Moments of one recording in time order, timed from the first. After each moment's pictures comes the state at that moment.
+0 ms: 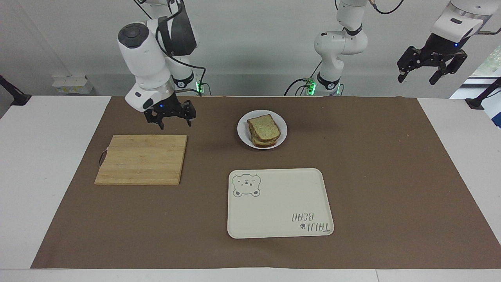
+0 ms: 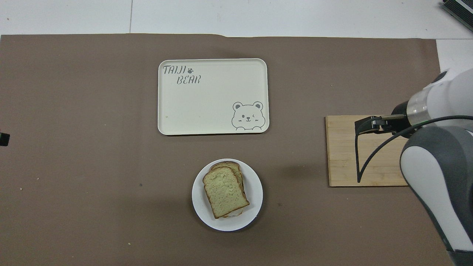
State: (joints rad) left arm -0.02 -0.06 0.02 -1.42 -0.02 1.35 0.16; right arm 0.13 -0.01 -0.06 -1.82 0.04 1.78 0.07
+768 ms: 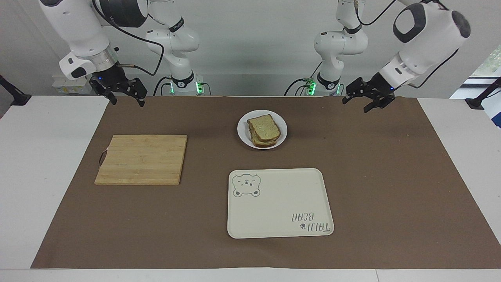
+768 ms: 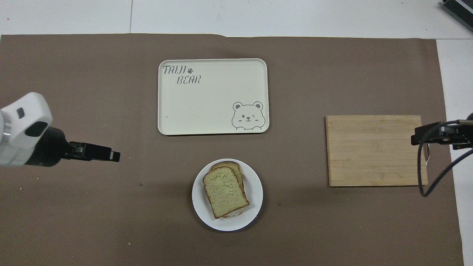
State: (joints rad) left arm -0.11 -0.18 0.01 -2.05 -0.47 1.78 0.17; right arm 0.03 -0.10 -0.10 -1.72 0.00 1.56 0.07
